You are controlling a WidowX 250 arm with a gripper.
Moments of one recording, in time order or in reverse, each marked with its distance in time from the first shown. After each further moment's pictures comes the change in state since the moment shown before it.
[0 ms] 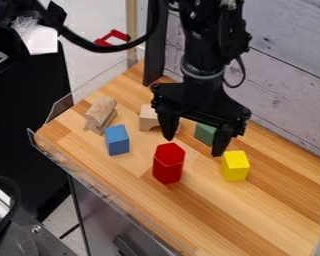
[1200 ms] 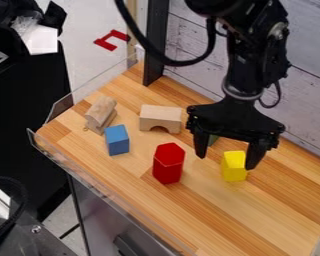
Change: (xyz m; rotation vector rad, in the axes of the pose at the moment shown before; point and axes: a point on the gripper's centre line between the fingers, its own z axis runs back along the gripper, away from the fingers) arm 0.014 -0.039 -0.036 -0.007 0.048 0.140
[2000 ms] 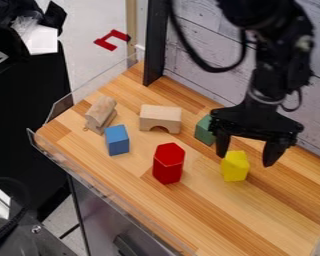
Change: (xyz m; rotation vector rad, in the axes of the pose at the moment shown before) arm 0.018 -0.024 -0.016 0.074 -0.022 0.099
